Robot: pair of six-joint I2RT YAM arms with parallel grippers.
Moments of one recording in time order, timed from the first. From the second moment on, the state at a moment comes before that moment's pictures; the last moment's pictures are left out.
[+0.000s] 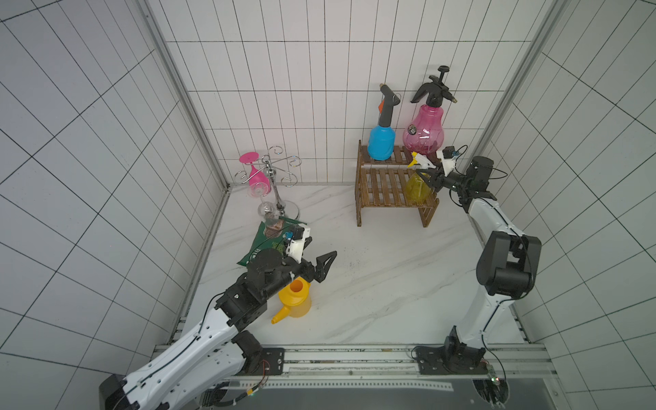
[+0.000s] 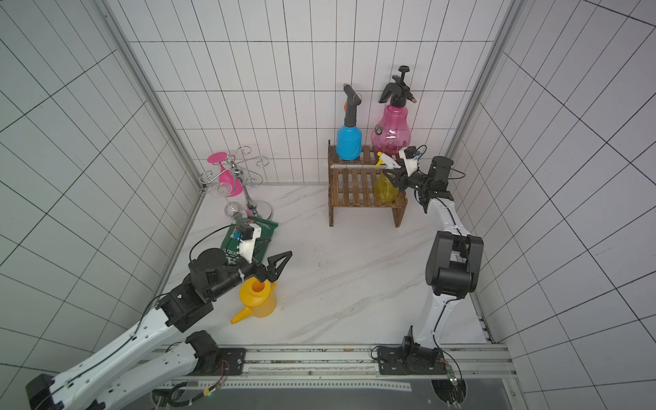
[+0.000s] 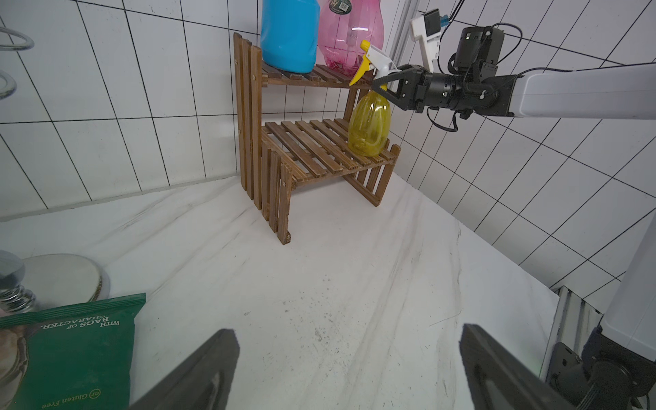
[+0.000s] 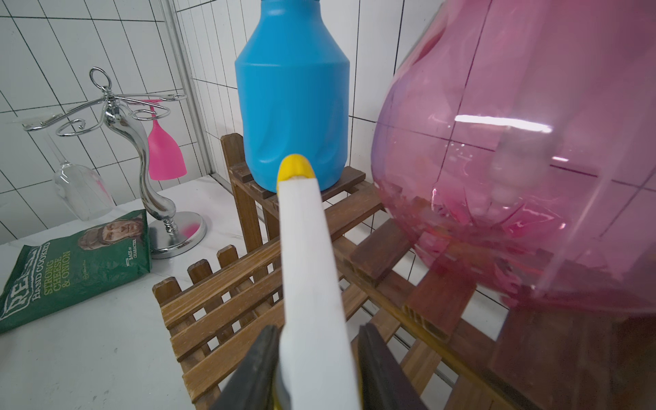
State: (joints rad) left arm -0.71 0.76 0.67 -0.11 0.07 -0.24; right arm -0.09 1.92 1.58 0.16 -0.99 -0.19
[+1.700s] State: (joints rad) left arm -0.71 0.61 0.87 -0.63 -0.05 -0.24; right arm 0.51 0.91 0.58 0.36 -0.63 0.27
